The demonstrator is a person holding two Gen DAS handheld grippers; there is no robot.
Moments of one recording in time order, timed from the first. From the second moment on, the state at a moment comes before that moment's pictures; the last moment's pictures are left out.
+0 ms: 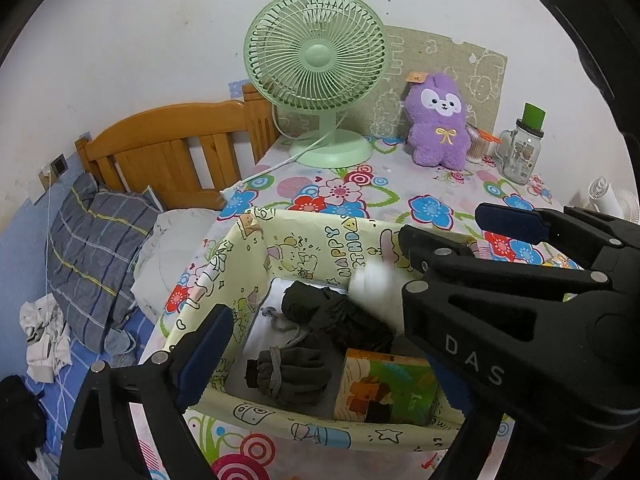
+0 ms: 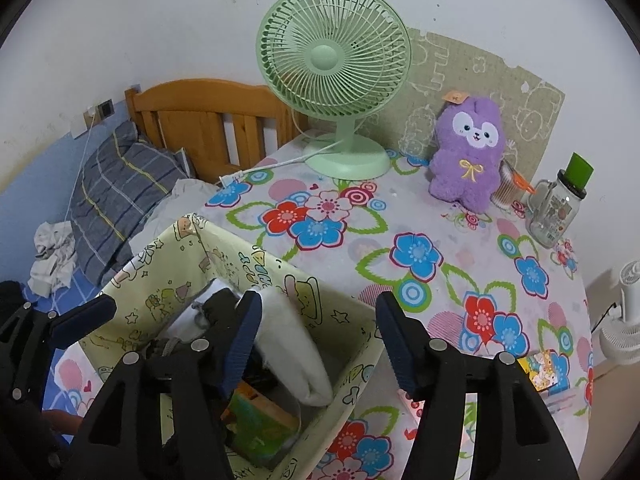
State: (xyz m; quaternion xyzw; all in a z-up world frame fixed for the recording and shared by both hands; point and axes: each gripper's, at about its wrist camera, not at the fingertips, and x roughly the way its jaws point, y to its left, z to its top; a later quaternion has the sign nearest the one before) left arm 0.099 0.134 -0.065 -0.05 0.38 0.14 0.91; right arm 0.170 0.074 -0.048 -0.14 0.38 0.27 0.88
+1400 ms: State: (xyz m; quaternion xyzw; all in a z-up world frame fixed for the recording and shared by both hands) left arm 0.089 0.013 -0.036 0.00 0.35 0.07 0.93; right arm 0.140 -0.056 -0.006 -0.09 0.33 0.20 0.92
